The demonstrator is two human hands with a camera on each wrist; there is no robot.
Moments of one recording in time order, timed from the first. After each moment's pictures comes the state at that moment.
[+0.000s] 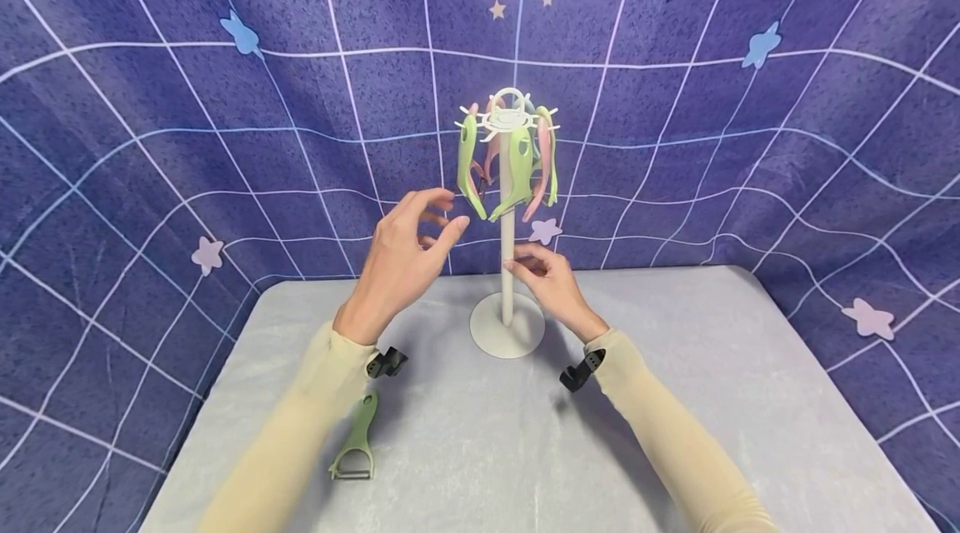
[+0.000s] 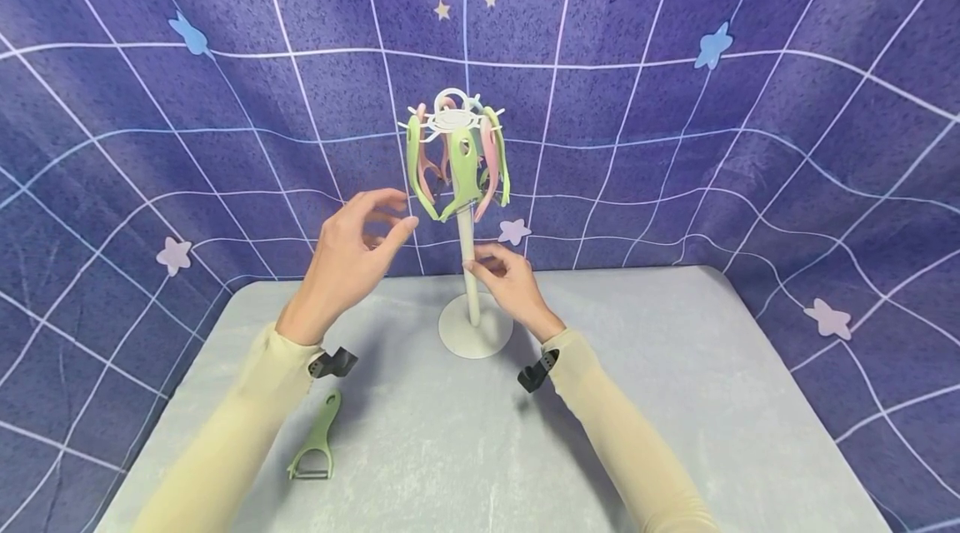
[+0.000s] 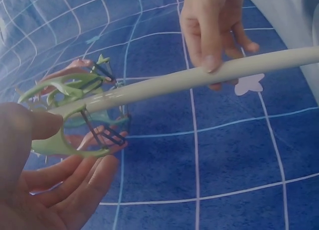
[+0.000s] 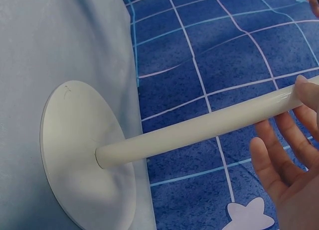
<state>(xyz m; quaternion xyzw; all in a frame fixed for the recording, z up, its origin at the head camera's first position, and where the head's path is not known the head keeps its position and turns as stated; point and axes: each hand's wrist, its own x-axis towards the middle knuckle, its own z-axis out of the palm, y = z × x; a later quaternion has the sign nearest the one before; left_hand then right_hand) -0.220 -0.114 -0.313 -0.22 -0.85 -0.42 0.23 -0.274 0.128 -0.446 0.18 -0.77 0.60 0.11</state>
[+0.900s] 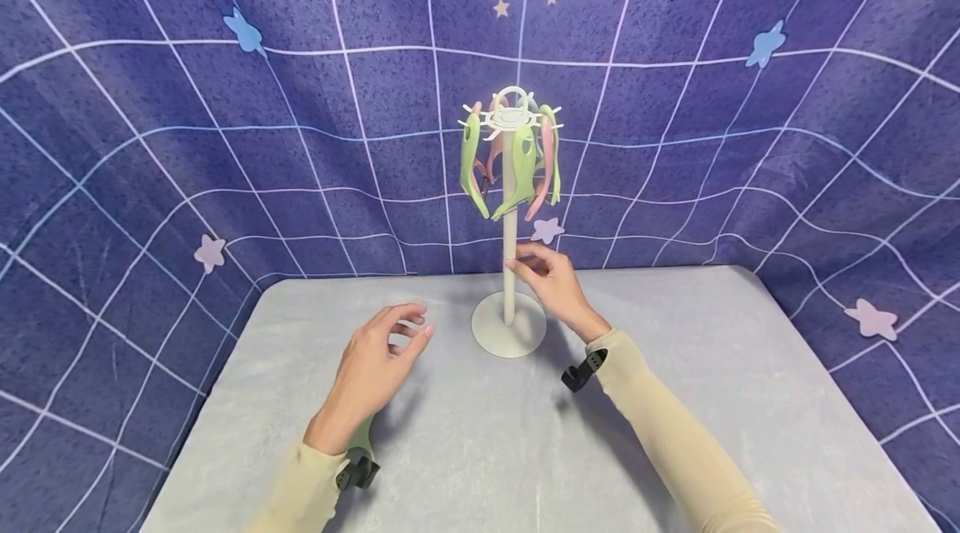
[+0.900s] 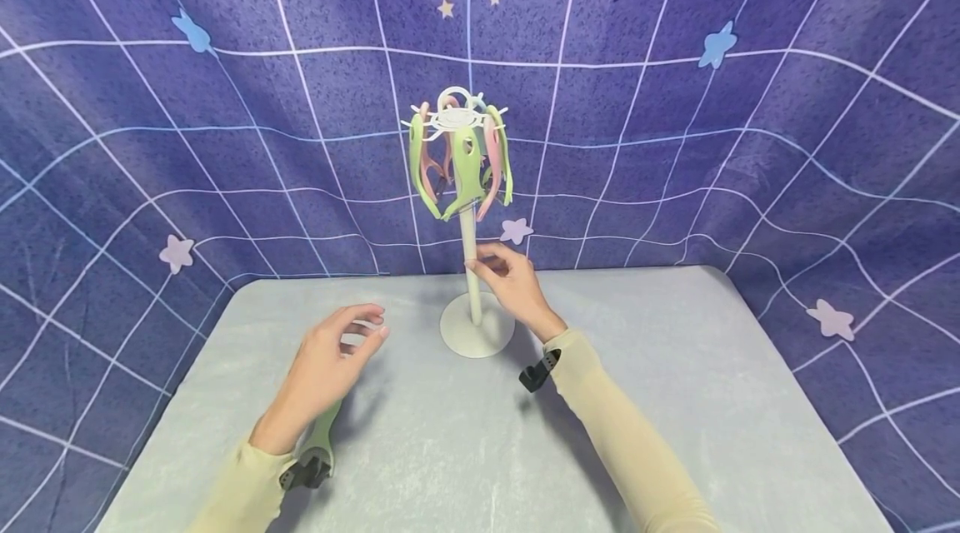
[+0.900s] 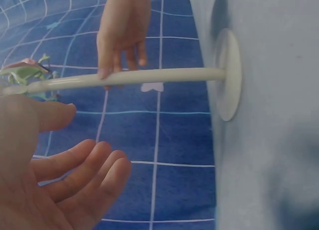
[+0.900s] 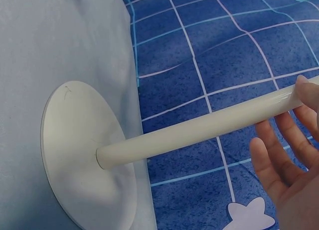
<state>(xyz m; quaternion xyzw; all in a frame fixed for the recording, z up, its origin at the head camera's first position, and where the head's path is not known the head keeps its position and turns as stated) -0.148 -0.164 -0.422 -0.12 -0.90 -0.40 0.14 -0.274 0.127 -0.445 0.17 -0.77 0.60 0.10</state>
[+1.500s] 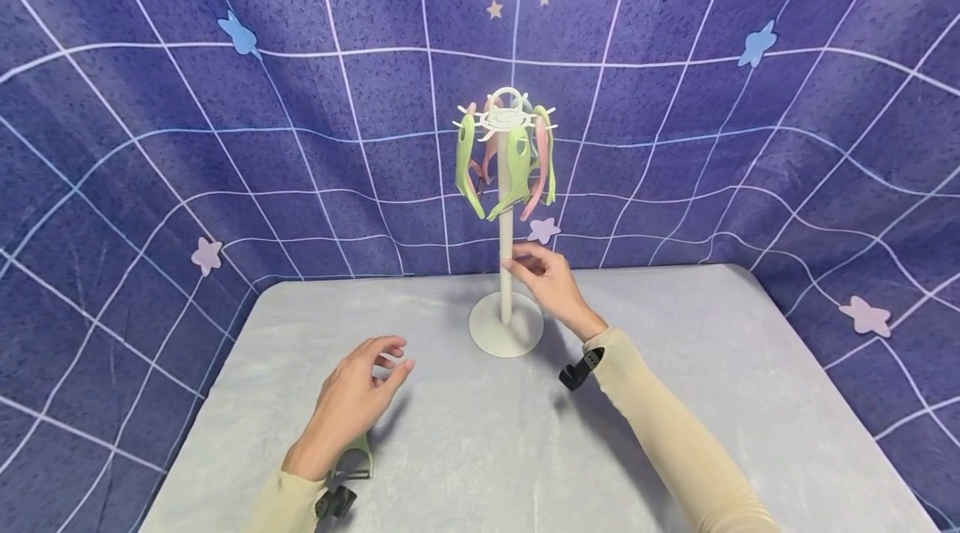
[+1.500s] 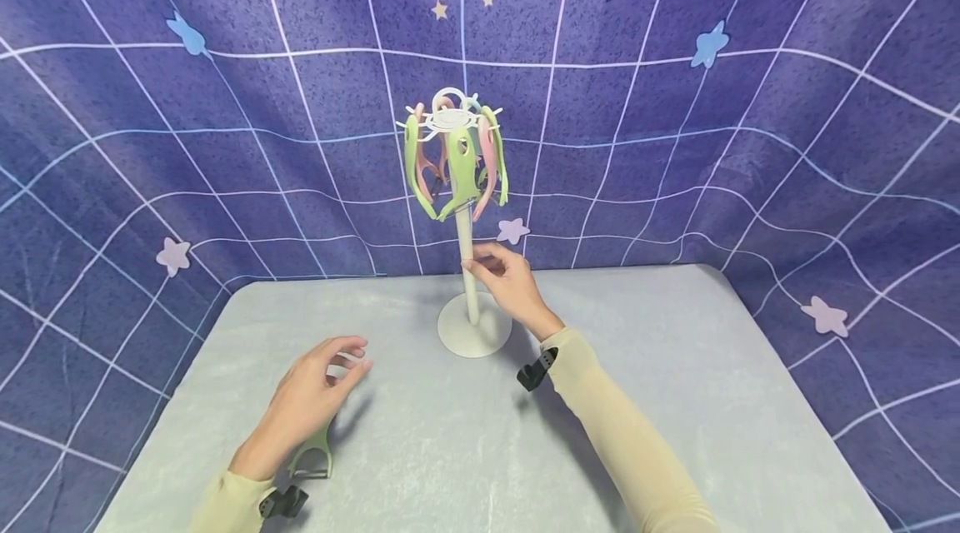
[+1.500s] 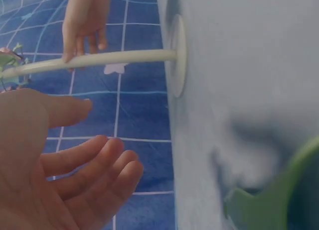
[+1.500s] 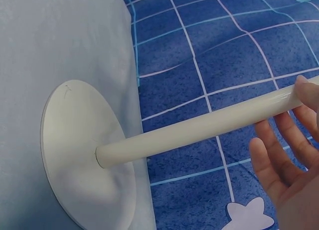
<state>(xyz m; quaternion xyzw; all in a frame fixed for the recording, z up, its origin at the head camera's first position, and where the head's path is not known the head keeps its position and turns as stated) -0.132 -0.193 -0.460 -0.09 -0.94 -0.33 0.09 -0.251 0.124 -0.416 0.18 -0.77 0.60 0.09</state>
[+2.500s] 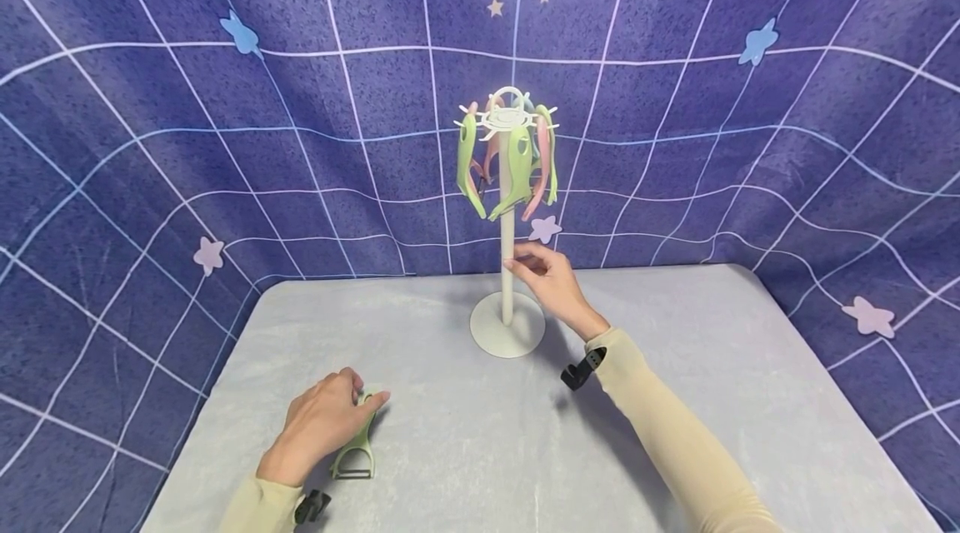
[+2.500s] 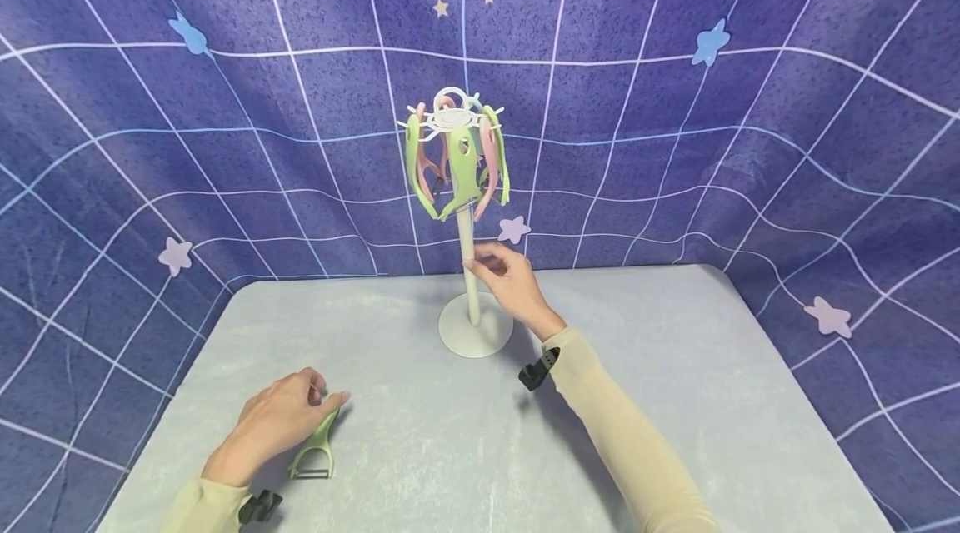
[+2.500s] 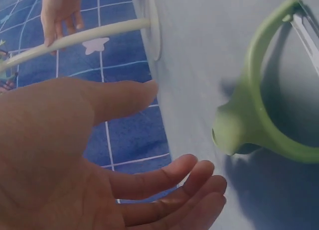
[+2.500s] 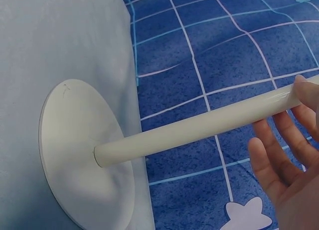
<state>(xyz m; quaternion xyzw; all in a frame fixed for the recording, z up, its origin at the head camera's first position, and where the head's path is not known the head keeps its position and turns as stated) -0.116 -0.228 -0.460 -0.01 -0.98 -0.17 -0.06 -0.271 0.129 -0.446 0.18 -0.78 0.59 0.12</state>
